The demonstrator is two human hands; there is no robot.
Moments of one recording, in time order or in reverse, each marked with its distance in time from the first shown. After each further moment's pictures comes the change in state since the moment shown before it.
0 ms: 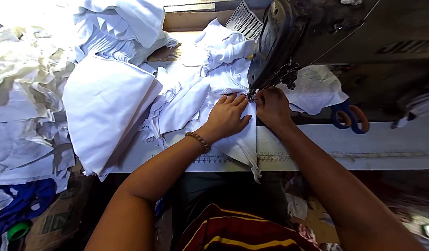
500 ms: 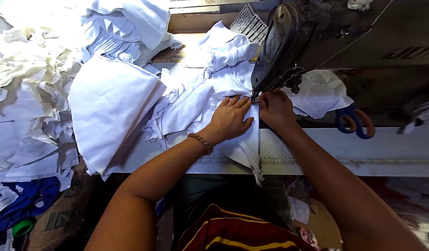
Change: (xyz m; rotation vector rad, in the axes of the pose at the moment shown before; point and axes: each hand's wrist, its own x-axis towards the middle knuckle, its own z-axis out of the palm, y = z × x) left_hand -0.001 0.002 -0.001 0.007 0.011 -0.006; right_hand 0.003 0.001 -0.002 0.005 -0.019 -0.019
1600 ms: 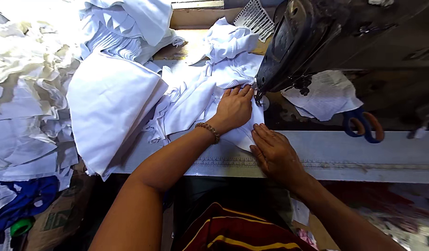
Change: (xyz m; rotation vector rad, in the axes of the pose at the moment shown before) left_hand 0.033 -0.012 -0.001 -0.026 -0.017 -0.118; right_hand -0.110 -0.016 0.007 -0.031 0.051 -0.416
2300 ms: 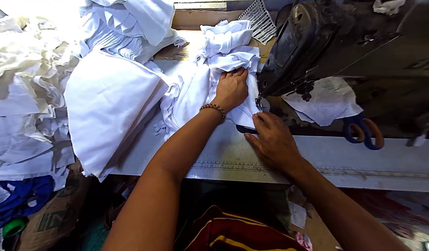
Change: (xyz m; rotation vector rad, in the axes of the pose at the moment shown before) left_hand 0.059 -0.034 -0.008 0.028 0.010 -0.177; right_hand 0.041 0.021 0.004 -0.063 -0.098 0.091
